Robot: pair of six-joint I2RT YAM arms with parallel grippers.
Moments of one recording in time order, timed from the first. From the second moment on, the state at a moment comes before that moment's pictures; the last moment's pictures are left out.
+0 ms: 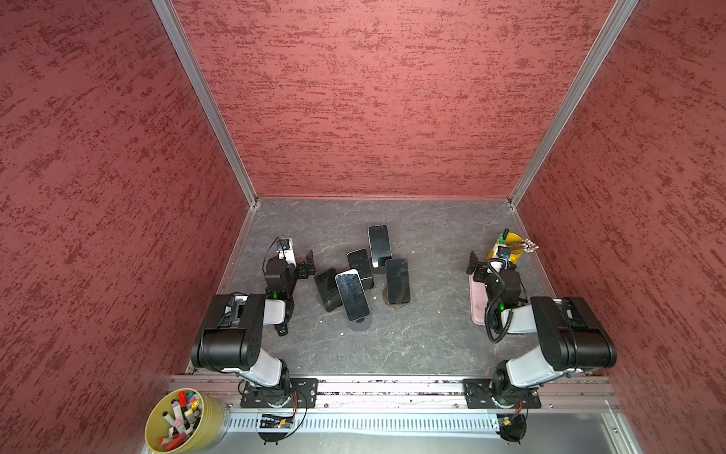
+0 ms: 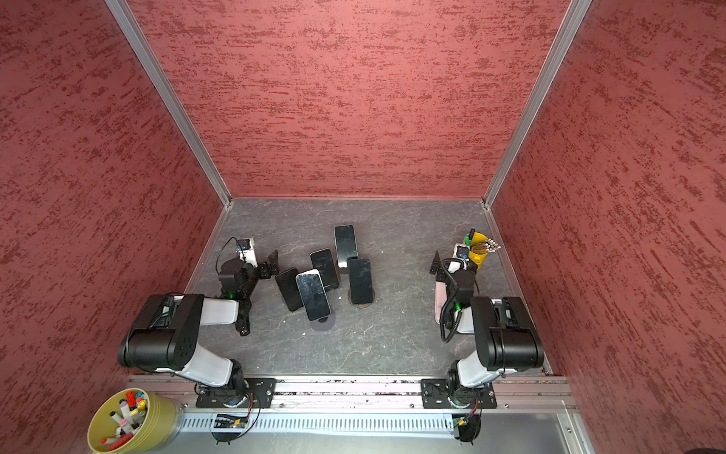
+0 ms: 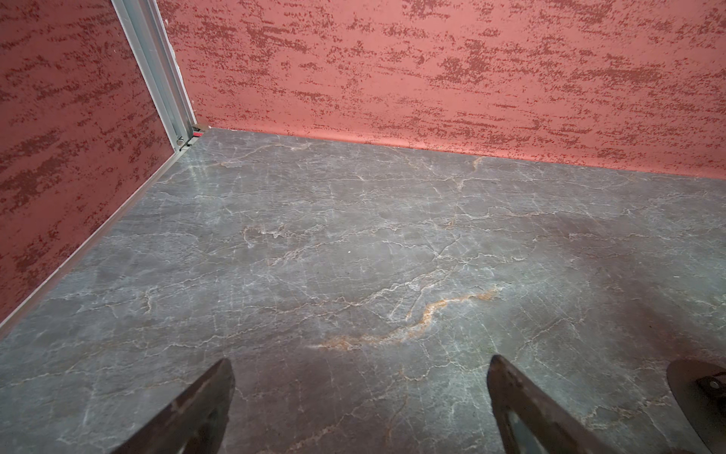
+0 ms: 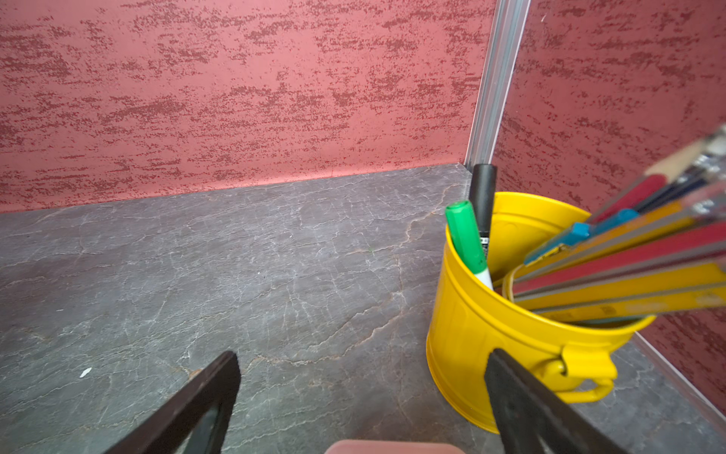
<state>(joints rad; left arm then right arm) 0.02 1.54 0.37 0.89 0.02 -0.09 -0.04 1.53 0.27 1.12 0.10 0.09</state>
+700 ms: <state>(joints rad) 0.02 1.13 0.49 0.36 -0.12 -0.26 0.03 1.03 0.57 0.26 0.09 0.30</state>
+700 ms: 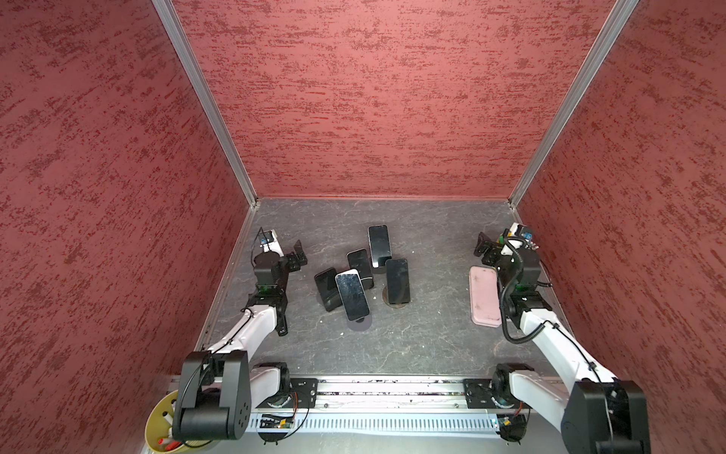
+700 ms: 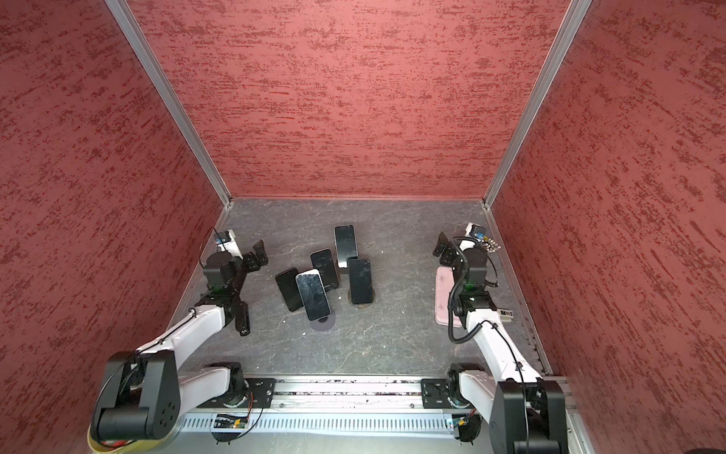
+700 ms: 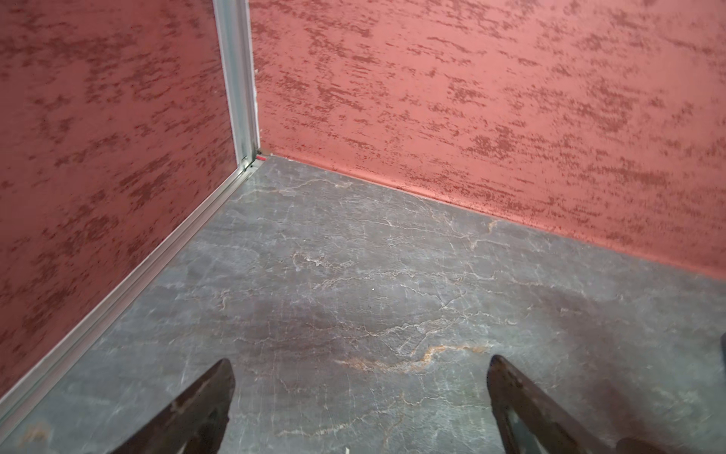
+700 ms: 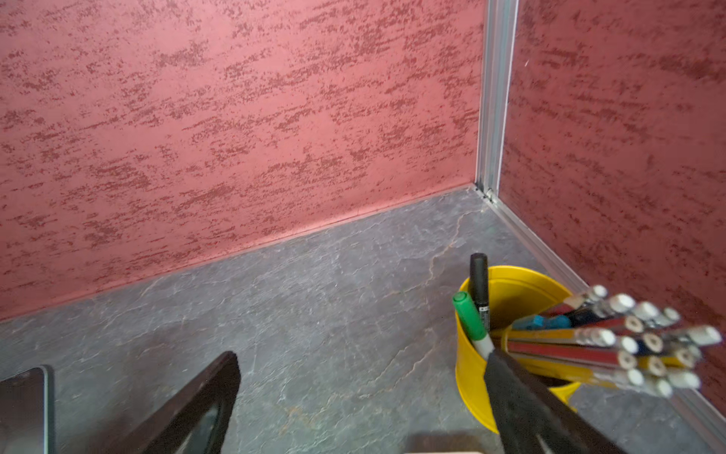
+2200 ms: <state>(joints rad) -0.46 0.89 0.79 -0.41 0.03 -0.56 0.88 1.57 1.07 -0.25 0.46 0.50</state>
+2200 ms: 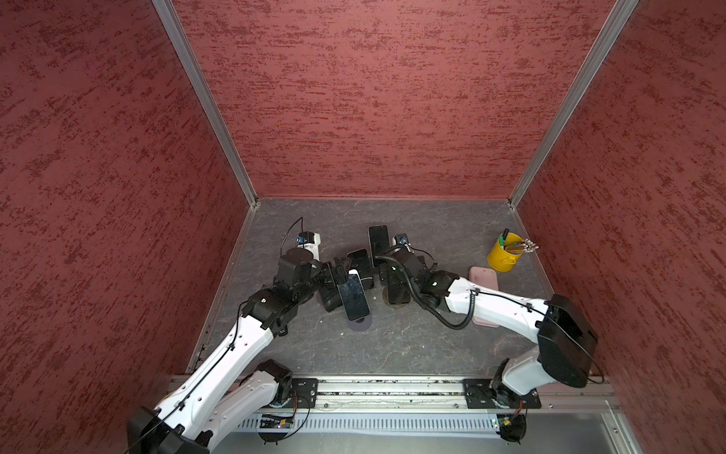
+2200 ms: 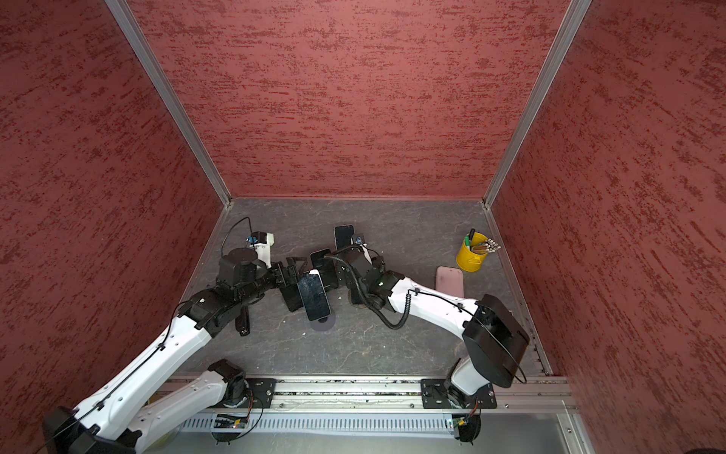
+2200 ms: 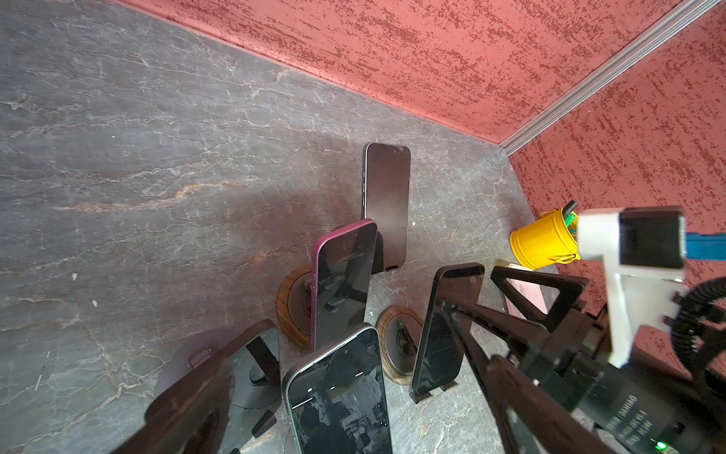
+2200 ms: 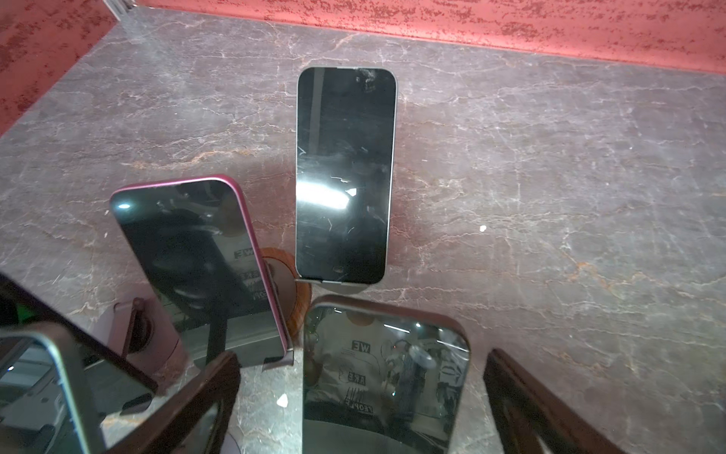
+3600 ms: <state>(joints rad) -0.47 0.91 0.82 -0.44 0.04 -0.54 0.88 1.67 1.09 -0.29 0.49 0.59</state>
